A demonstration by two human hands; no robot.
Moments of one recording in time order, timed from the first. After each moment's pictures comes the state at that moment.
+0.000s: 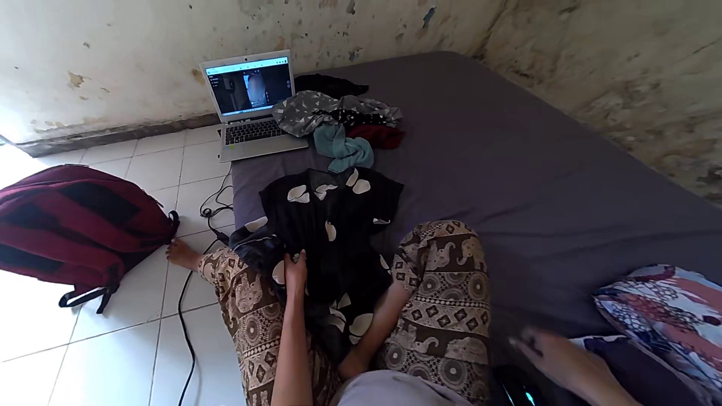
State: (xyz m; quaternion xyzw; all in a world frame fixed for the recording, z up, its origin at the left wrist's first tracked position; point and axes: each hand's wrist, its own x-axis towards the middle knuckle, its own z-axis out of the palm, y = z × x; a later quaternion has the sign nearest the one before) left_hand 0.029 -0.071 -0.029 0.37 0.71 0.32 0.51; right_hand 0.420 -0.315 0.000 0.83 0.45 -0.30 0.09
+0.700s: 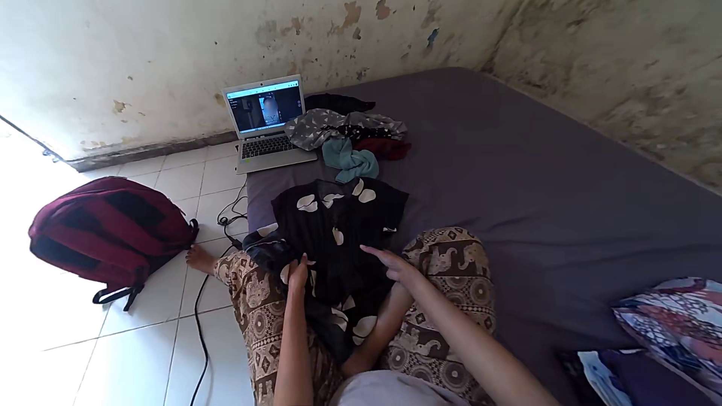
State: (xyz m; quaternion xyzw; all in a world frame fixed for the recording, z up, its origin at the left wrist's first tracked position) left_hand 0.020 -0.074 -0.030 0.37 0.70 0.32 0.53; right_hand 0.253 -0.088 -0.042 0.68 0.23 -0.61 -0.33
